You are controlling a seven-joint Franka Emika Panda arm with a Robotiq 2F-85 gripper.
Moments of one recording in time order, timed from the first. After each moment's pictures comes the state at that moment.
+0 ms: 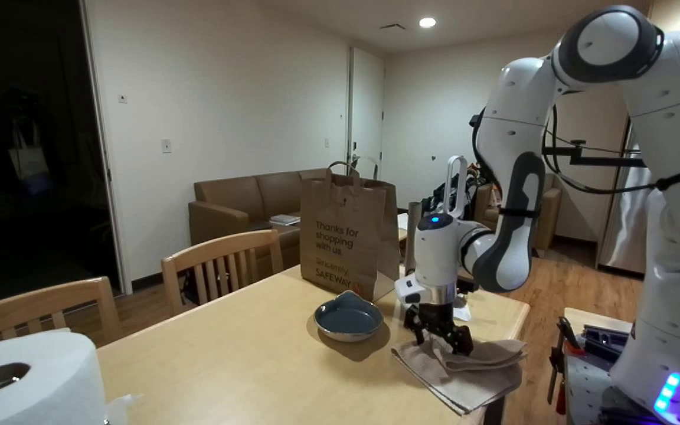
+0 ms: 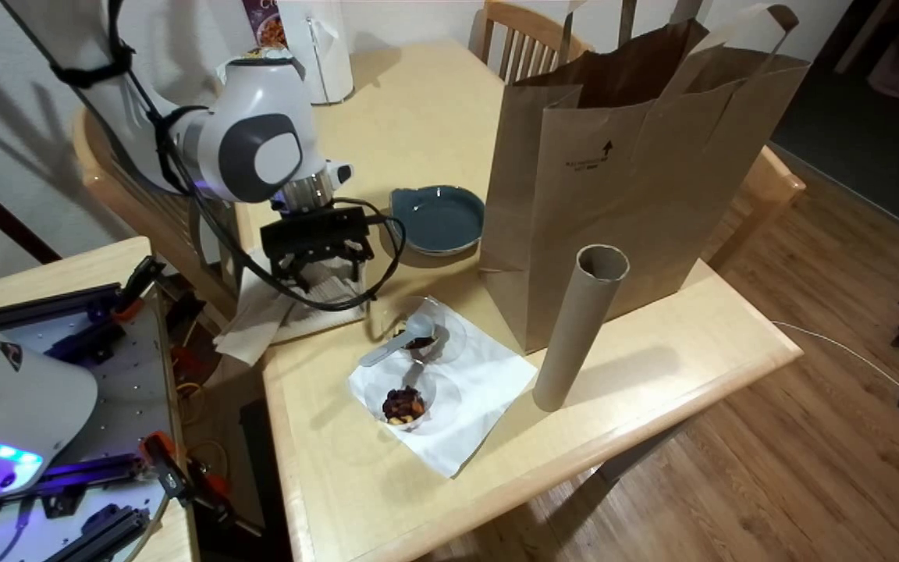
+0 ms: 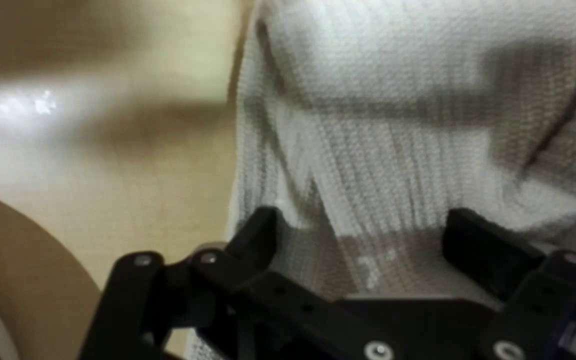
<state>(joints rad) 0.13 0.40 0.00 -2.58 -0.63 2.87 -0.64</state>
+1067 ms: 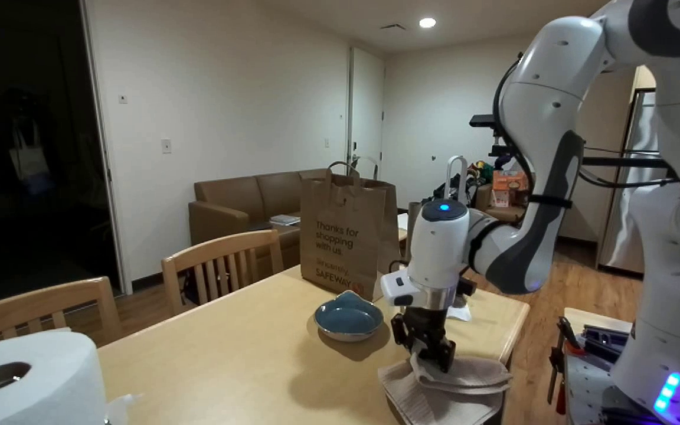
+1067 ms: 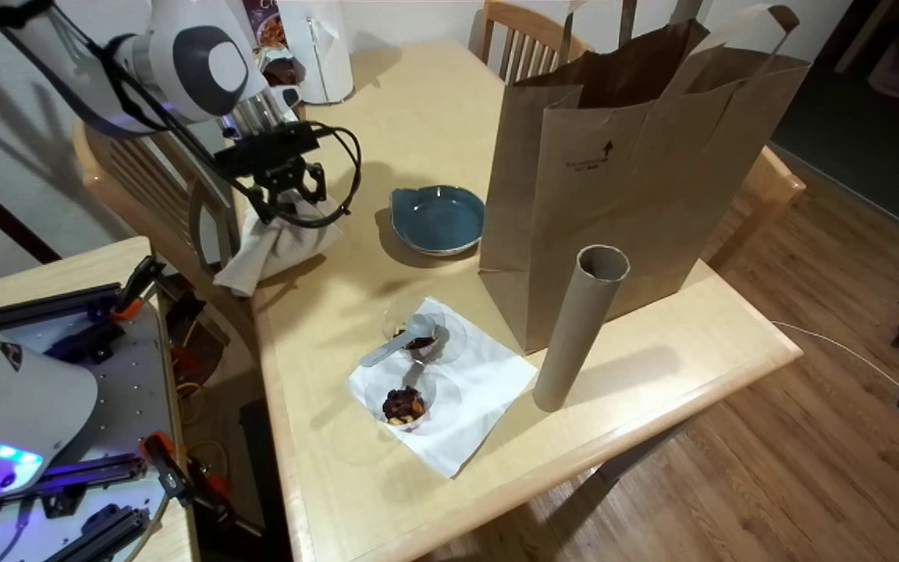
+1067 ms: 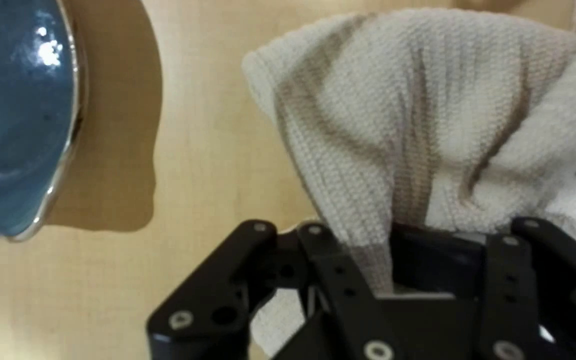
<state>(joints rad) 0.45 0.25 -0.02 -2.57 -0.65 2.81 -0.41</state>
